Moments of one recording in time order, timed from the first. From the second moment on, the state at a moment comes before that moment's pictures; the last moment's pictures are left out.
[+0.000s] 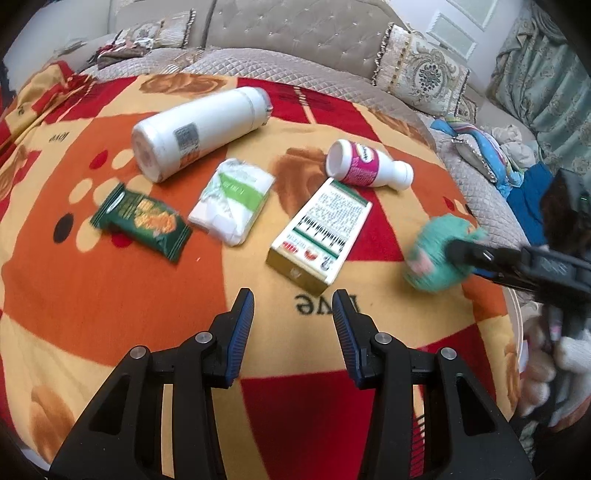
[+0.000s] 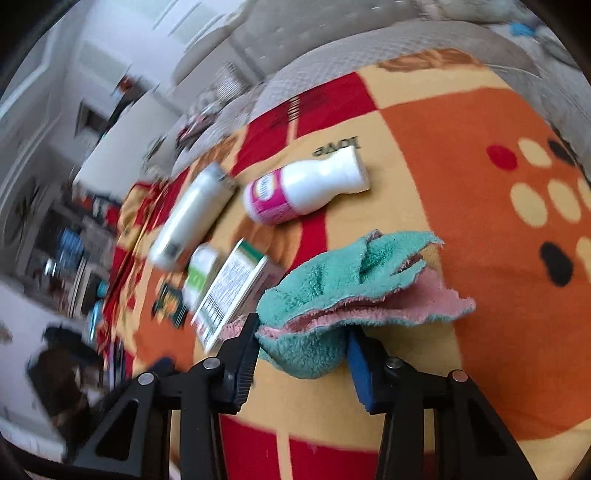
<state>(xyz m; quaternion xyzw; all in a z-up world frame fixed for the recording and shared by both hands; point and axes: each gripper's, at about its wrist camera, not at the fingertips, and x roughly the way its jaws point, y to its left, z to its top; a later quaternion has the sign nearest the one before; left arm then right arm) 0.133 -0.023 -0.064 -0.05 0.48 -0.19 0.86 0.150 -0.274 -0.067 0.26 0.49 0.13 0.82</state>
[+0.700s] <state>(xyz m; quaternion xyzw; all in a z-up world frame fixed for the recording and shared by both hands) 0.181 -0.087 -0.076 0.09 0.46 -0.21 0.86 0.110 -0.260 -0.067 0.11 0.54 0.11 0.83</state>
